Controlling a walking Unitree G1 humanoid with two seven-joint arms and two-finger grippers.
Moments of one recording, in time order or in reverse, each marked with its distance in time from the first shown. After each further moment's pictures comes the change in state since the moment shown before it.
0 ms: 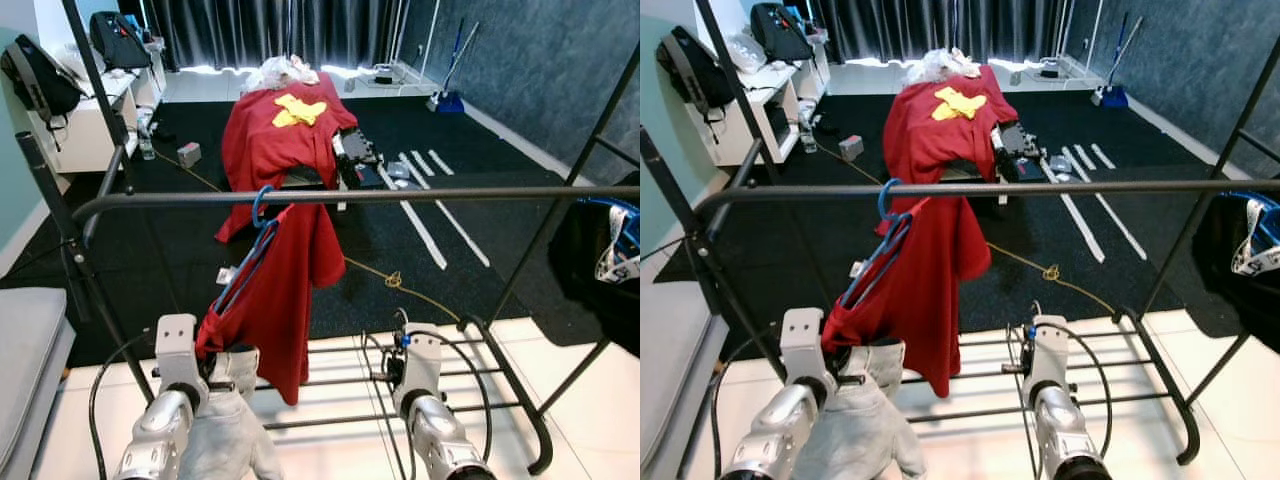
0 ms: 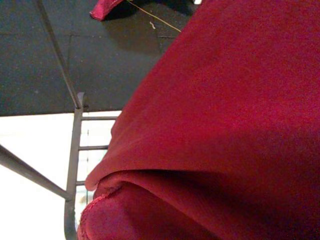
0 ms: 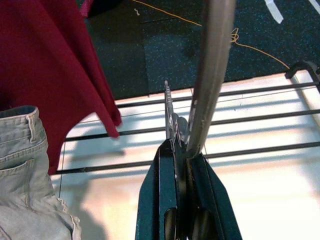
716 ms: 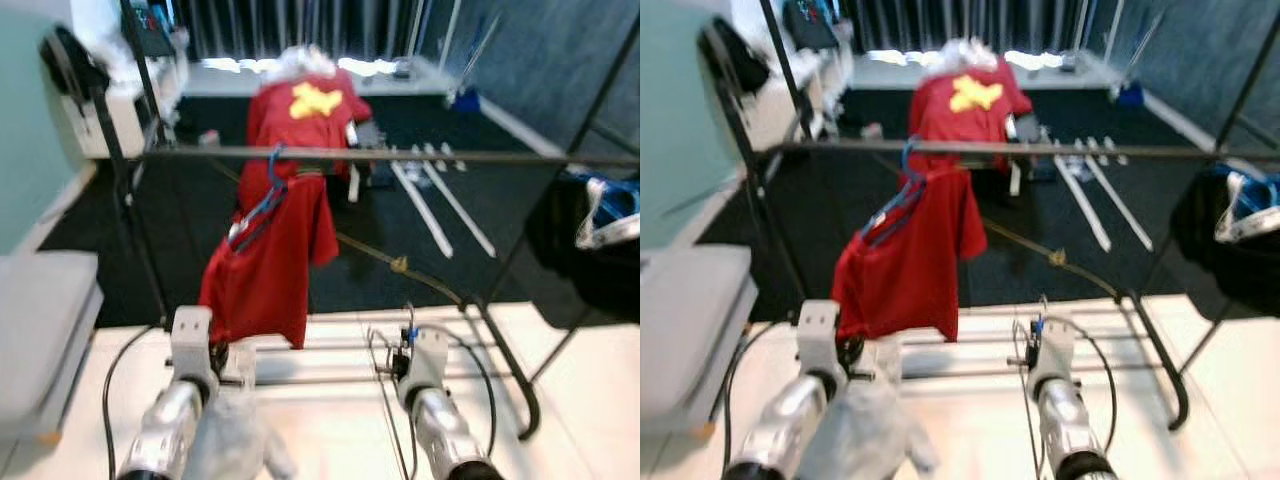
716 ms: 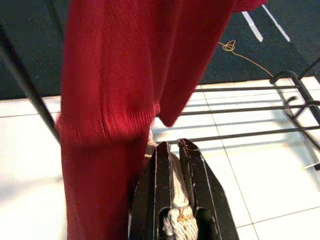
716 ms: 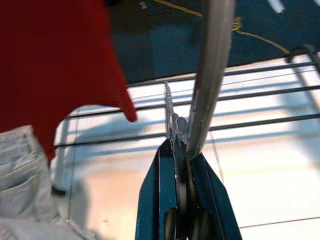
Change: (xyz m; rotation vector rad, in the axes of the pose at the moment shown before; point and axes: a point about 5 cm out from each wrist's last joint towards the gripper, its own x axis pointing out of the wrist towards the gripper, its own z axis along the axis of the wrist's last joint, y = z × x) left arm 0.005 -0.010 0.003 0.048 0.014 -0.057; right arm 0.003 0.006 0.004 0.028 -0.007 0.008
